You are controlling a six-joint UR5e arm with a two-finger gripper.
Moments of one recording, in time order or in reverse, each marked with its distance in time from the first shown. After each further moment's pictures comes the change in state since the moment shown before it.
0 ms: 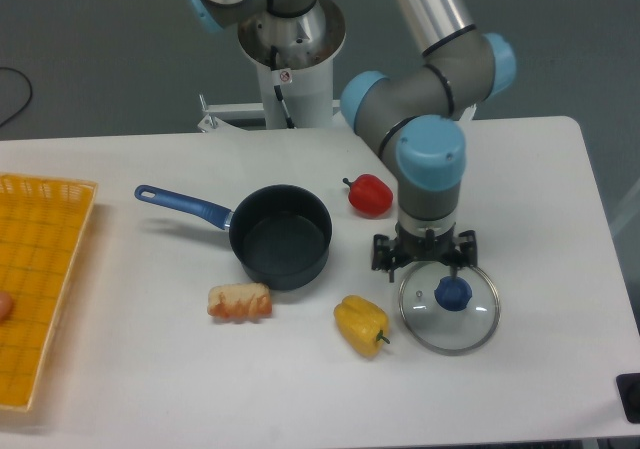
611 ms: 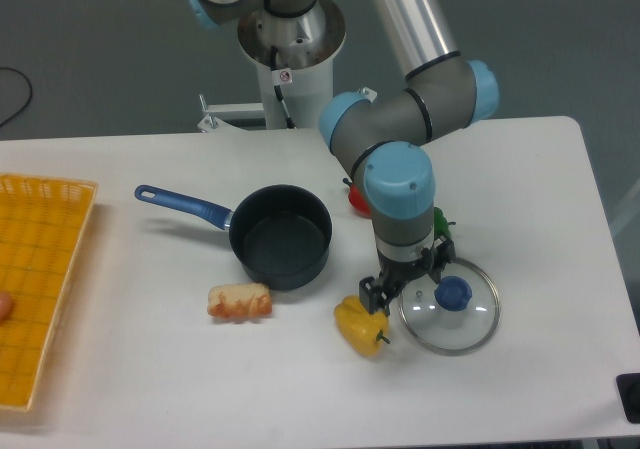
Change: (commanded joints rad) arm -0.064 -0.092 0.103 0.029 0.012 -0.474
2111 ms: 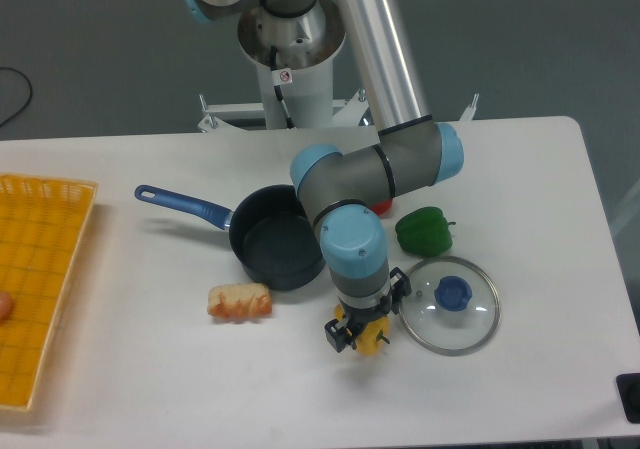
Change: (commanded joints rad) arm -0.063 -0.083 -0.006 0.005 0.014 -0.055
